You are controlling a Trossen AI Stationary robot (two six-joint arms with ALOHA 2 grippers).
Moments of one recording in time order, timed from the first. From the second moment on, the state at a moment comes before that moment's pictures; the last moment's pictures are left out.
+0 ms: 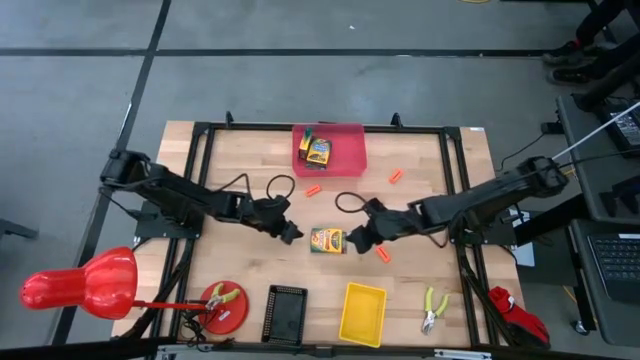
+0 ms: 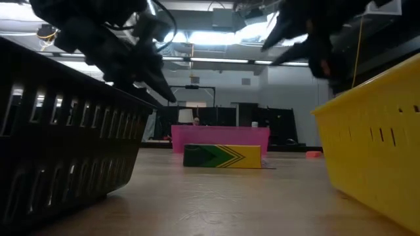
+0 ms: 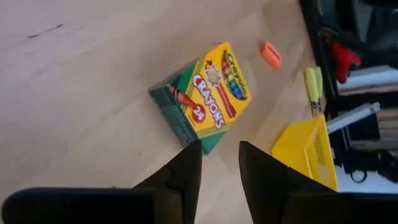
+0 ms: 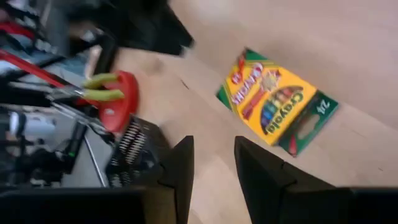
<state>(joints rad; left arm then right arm) -0.12 1.44 0.59 0.22 -0.02 -1.20 0.32 1.37 0.85 -0.16 0.19 1.28</state>
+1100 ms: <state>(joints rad) -0.08 1.66 0.87 -0.15 0.01 -1.29 0.64 1.25 0.85 -0.23 0.54 1.46</state>
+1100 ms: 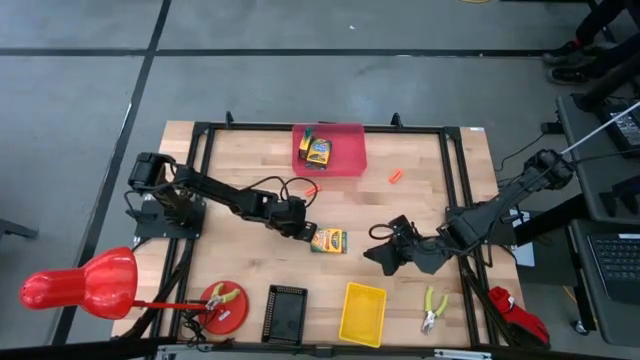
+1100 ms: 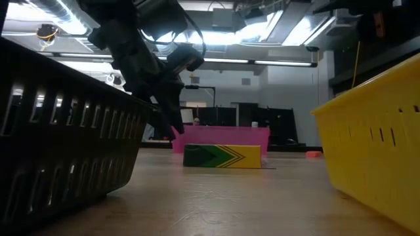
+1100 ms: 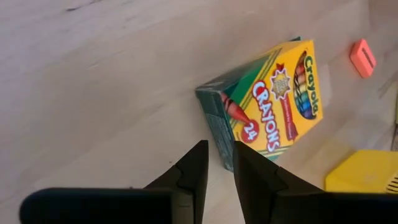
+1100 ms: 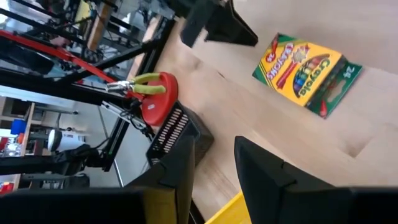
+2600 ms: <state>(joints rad) -0.06 1.72 0.87 -0.07 0.07 -1.25 0.66 1.22 0.85 -0.30 0.57 1.46</state>
